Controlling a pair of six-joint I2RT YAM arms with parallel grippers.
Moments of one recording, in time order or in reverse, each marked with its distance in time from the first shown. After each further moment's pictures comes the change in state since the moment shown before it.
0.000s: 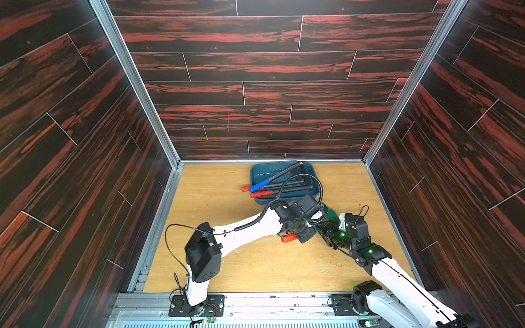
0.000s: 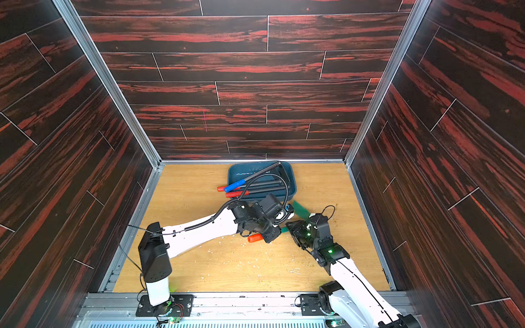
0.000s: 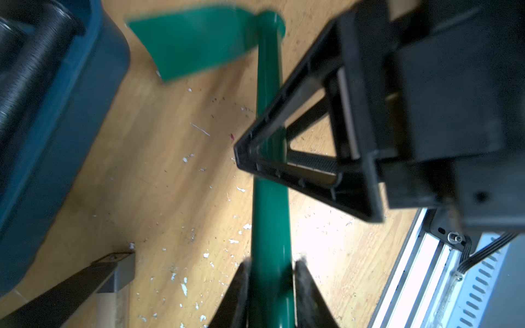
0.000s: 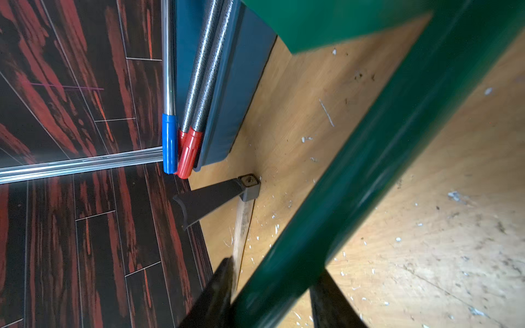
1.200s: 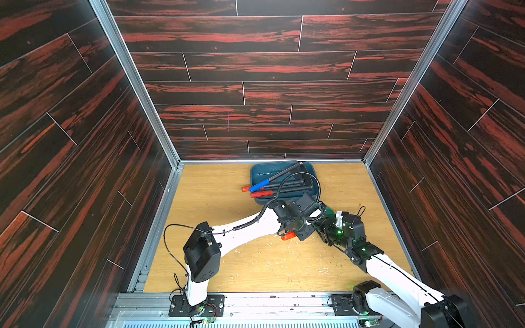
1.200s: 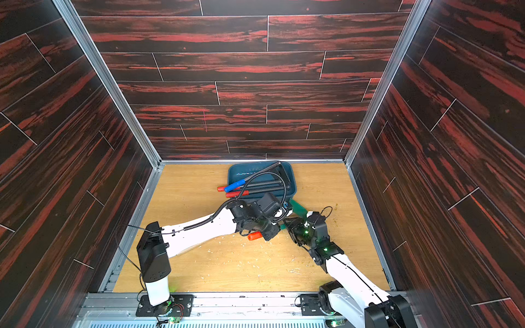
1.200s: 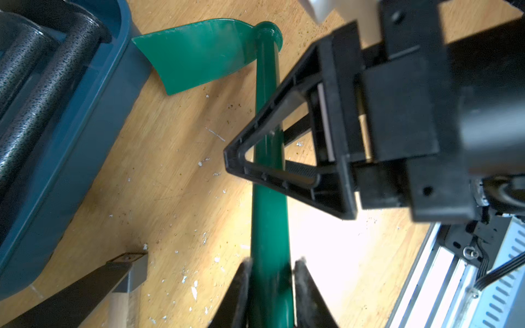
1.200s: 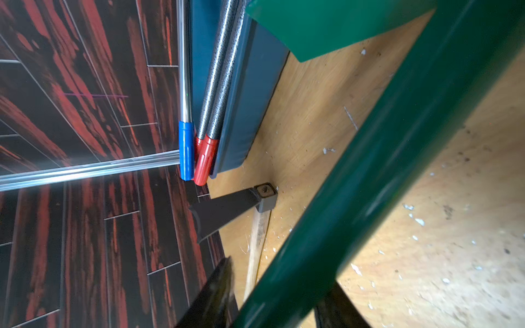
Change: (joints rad) left arm 0.013 -0.002 -0.032 0.055 -0.017 -0.021; right arm 0.000 0.135 -0.071 0.304 -0.031 0.080
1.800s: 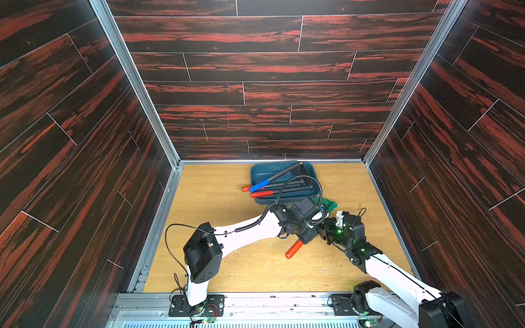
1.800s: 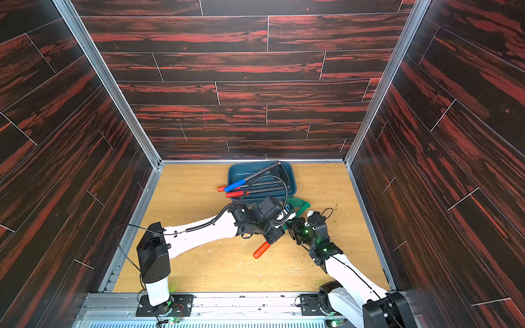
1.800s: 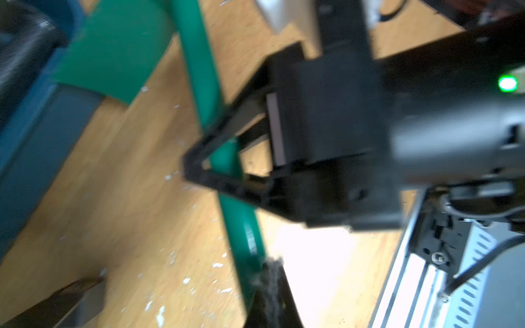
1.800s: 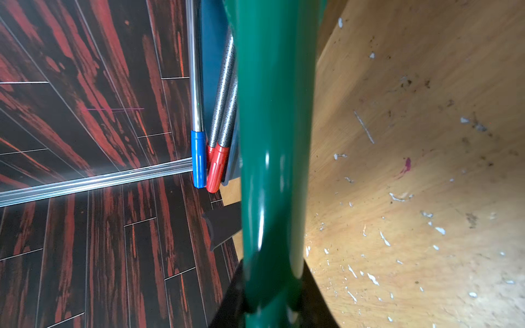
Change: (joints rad) left arm -0.021 -0.002 -0.055 0.102 0.079 -0.035; right arm -0.004 -0.002 -0.010 0.055 0.012 0.047
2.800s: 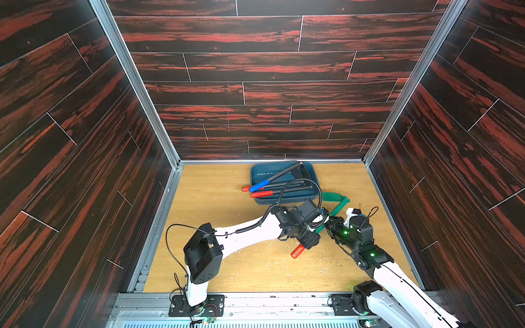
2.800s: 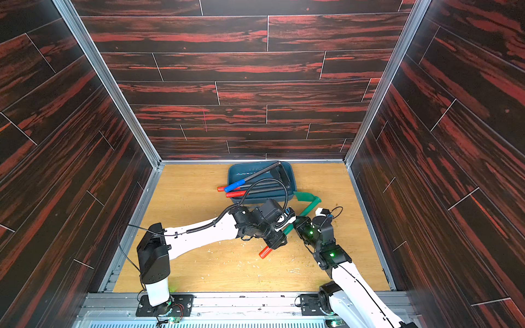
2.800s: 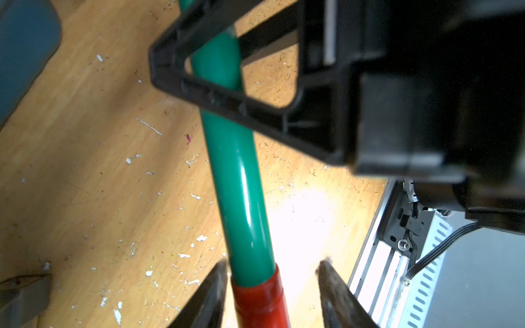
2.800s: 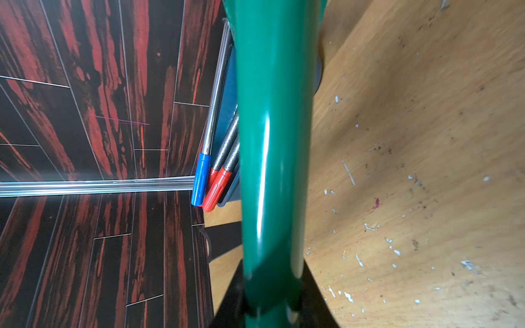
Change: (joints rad) left arm -0.008 -0.002 -0.008 -0.034 0.061 -0.081; right arm 0.000 -0.197 0.055 -0.235 0.168 -0.171
